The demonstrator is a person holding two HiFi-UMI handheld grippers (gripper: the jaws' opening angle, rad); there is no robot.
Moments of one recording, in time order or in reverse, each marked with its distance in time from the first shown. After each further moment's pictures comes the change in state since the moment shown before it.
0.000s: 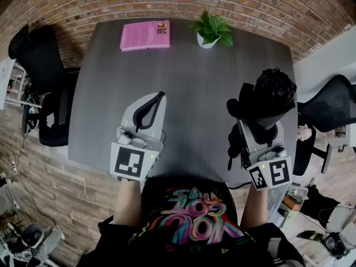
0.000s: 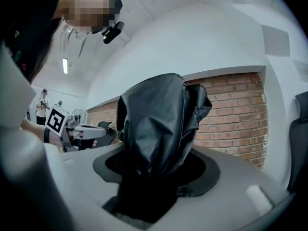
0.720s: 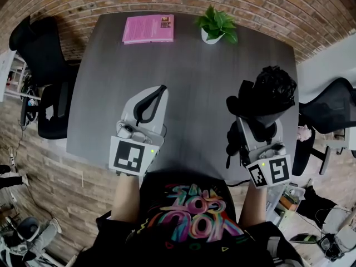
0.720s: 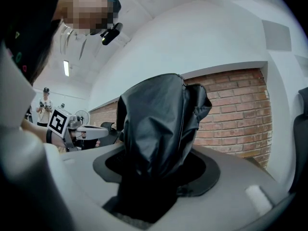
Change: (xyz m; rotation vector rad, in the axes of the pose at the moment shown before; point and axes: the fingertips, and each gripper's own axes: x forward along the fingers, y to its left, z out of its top) left arm -0.002 0.006 -0.001 -0.005 -0.006 0.009; right arm 0.007 0.011 -0.005 0.018 0.011 0.034
